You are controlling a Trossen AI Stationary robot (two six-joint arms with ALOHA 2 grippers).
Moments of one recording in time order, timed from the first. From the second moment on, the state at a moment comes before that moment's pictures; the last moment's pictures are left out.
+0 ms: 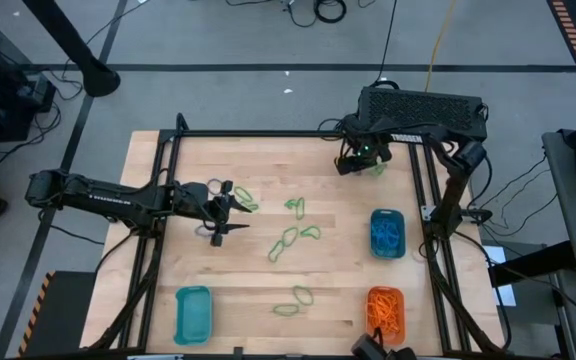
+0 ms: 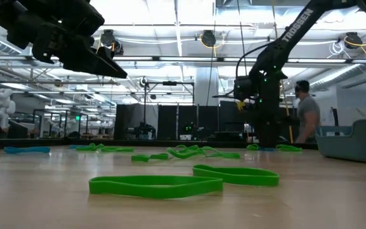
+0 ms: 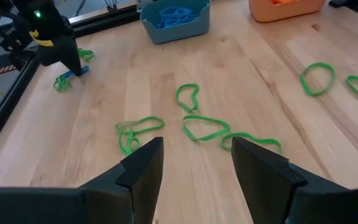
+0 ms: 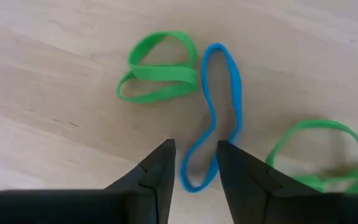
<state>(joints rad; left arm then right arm) 0.02 0.98 0.41 0.12 0.08 0.27 -0.77 1.83 1.10 -0.75 -0.03 0.49</state>
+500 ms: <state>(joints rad) 0.02 0.98 0.41 0.11 0.08 0.27 -0.77 1.84 1.10 -0.76 -0.03 0.45</state>
